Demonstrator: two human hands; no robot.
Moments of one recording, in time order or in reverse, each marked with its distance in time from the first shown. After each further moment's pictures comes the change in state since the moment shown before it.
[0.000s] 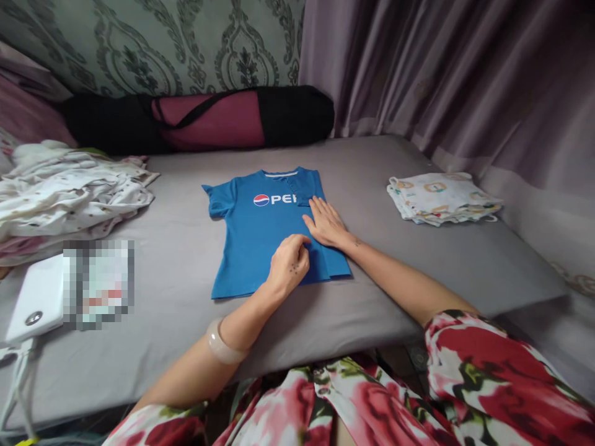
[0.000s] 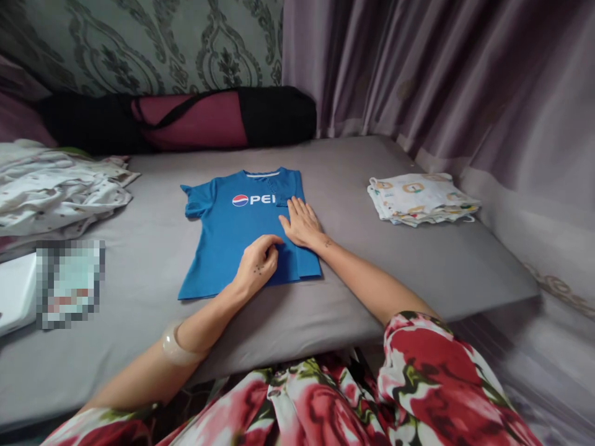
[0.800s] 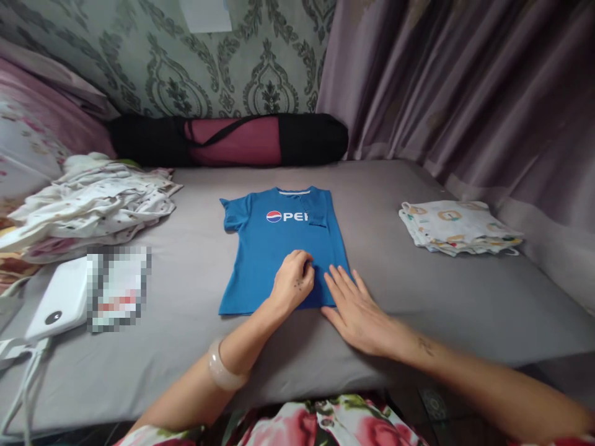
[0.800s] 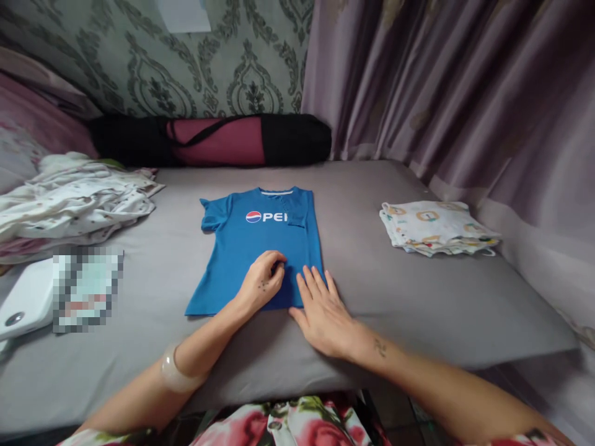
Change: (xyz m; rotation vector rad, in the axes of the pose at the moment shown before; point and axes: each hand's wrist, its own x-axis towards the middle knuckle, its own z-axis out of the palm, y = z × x) left_hand 0.004 -0.004 -0.007 0.005 0.001 -0.044; right_hand -0.143 -0.027 -0.031 -0.001 -0.156 -0.203
